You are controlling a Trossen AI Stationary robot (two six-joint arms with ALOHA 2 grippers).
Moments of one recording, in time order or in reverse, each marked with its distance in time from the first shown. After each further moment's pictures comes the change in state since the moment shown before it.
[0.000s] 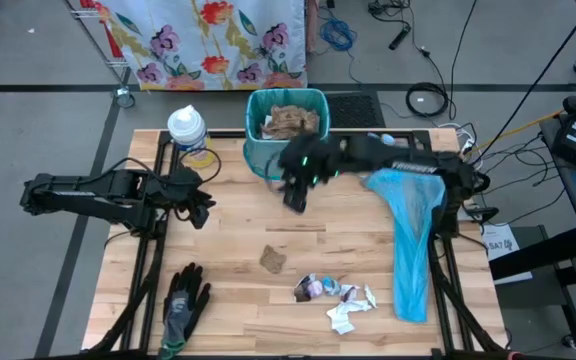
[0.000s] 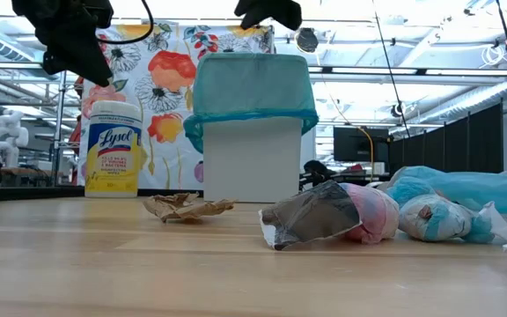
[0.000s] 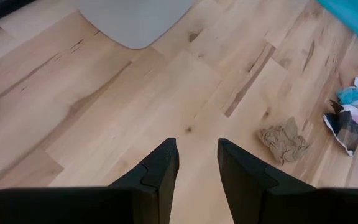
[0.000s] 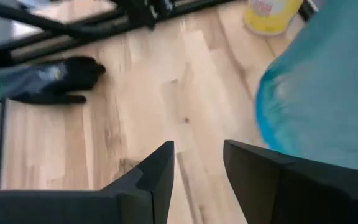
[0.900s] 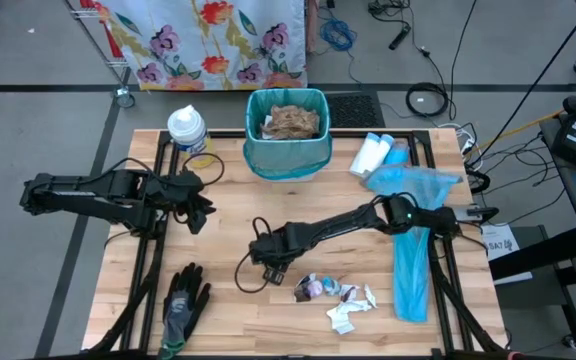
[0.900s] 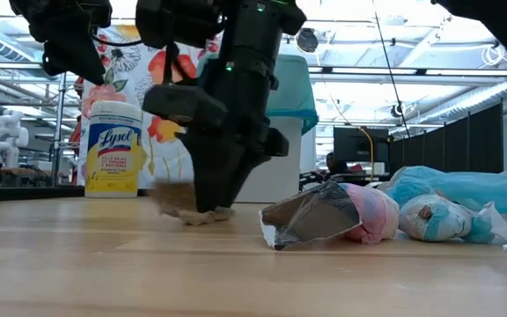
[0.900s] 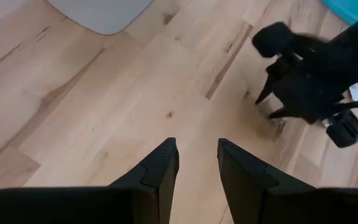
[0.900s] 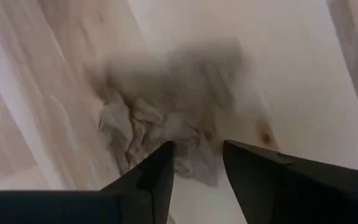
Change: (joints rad) left arm -0.003 0.000 0.000 -0.001 0.105 0.042; right arm 0.240 0.555 0.003 0.036 0.014 0.368
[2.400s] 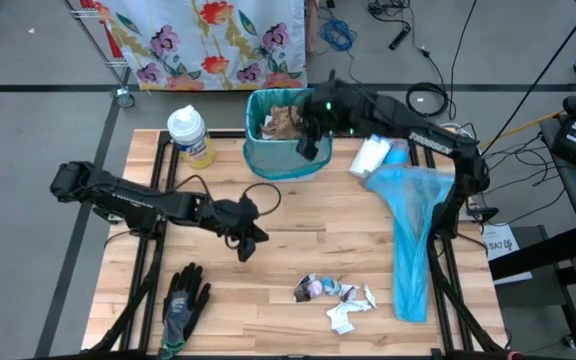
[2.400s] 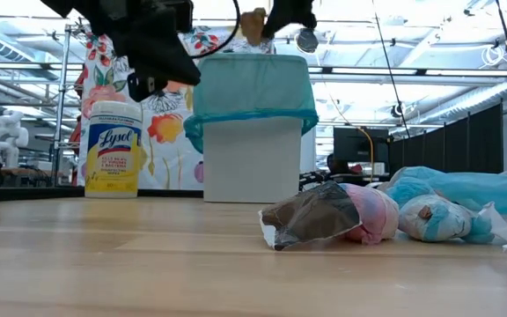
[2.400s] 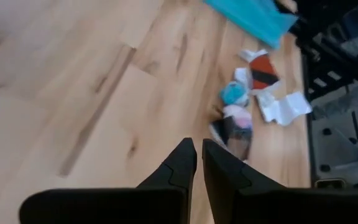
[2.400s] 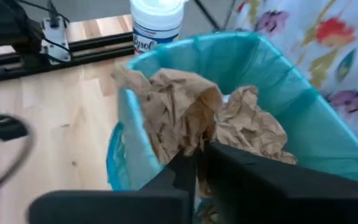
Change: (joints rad) left arm -0.153 0.531 0.001 0.754 0.121 -0.009; right arm -0.540 -0.651 -0.003 0.042 0.040 -0.652
